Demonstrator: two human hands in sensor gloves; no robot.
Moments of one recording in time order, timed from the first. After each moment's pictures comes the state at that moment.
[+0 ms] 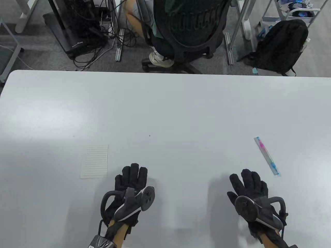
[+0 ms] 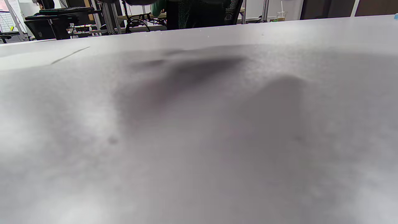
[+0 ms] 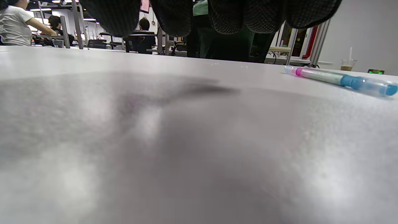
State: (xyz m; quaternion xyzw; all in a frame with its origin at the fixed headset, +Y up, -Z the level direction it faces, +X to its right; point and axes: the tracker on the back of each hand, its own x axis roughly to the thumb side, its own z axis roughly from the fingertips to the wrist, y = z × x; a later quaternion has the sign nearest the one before) left_hand -0.125 -0.731 -0.137 -0.11 -0.09 -0.04 0.99; right_hand 0.244 -0.730 -0.123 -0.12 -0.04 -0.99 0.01
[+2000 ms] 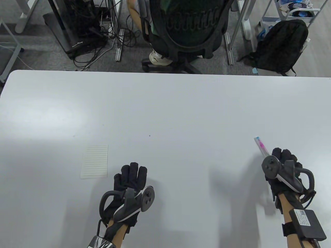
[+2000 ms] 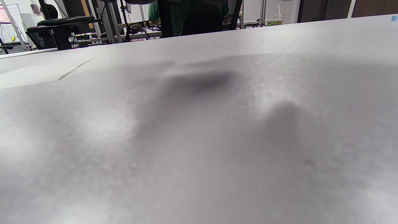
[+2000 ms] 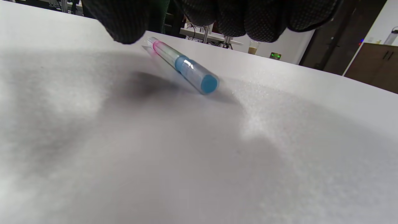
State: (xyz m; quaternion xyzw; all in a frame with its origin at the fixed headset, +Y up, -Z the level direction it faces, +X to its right) left_hand -0.123 -0.728 -0.135 -0.10 -0.09 -0.05 0.99; right_hand 0.342 -0.730 -0.219 0.07 -0.09 -0.99 0.08
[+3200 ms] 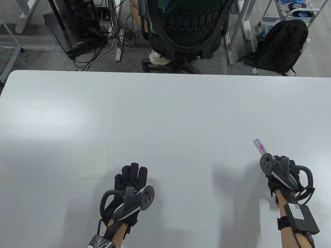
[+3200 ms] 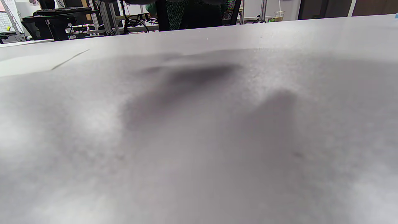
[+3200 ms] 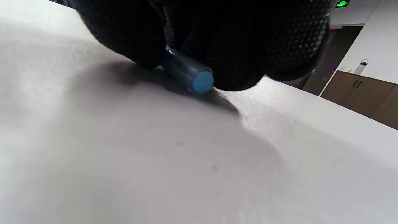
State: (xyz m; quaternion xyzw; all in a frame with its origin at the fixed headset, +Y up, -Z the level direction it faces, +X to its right) left_hand -0.122 -0.729 -0.138 -0.11 -0.09 -0.04 0.99; right_hand 0.342 -0.738 -0.228 0.10 -0.06 -0.98 0.14
